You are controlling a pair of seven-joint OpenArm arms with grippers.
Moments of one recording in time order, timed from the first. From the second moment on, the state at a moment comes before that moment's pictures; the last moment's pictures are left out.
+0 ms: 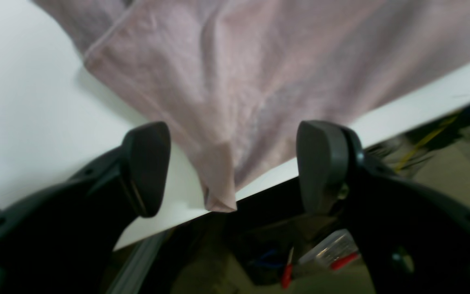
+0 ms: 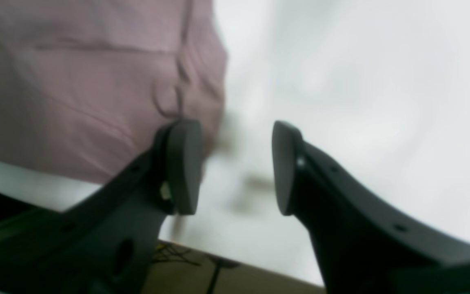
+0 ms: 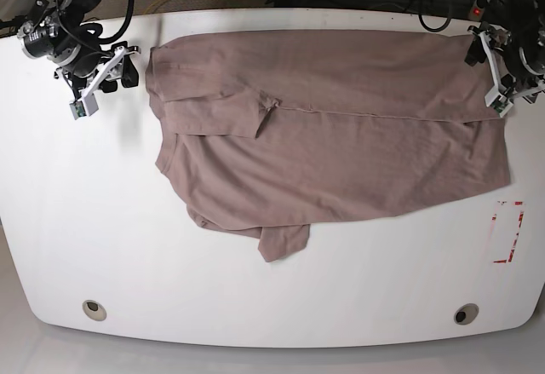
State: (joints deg) left arm 24.4 -30.7 -28.7 112.3 -33.8 -42.8 76.1; right arm -15.2 8.5 40.6 106.6 40.4 41.0 -79.7
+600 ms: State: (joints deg) left arm 24.3 -25.6 -23.9 108.5 -6.7 -43.0 64.3; right arm -16.0 3.2 34.2 100.3 39.8 41.0 -79.5
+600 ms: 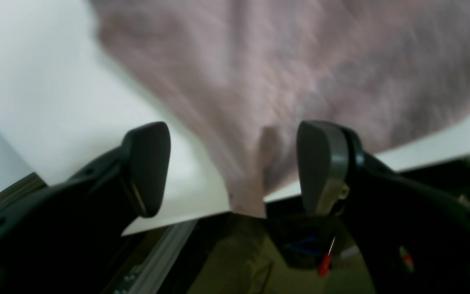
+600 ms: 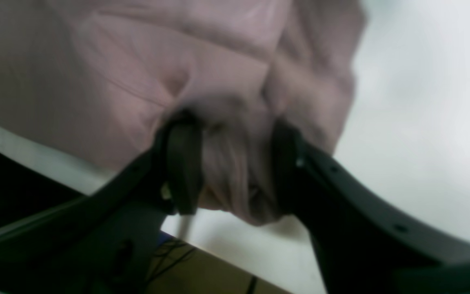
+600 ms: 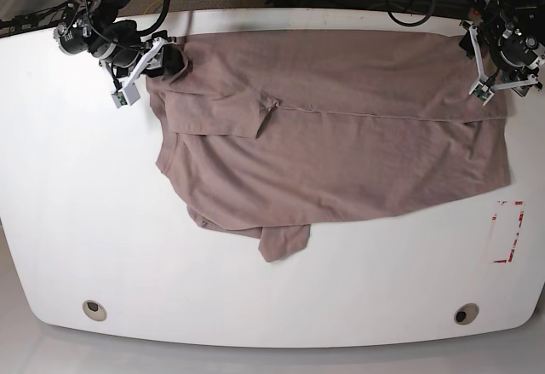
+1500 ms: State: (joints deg) left arm 22.4 -32.2 -21.8 104.5 -6.5 -43.0 64.1; right arm -15.1 14.8 38.1 91.9 39.6 41.1 -75.1
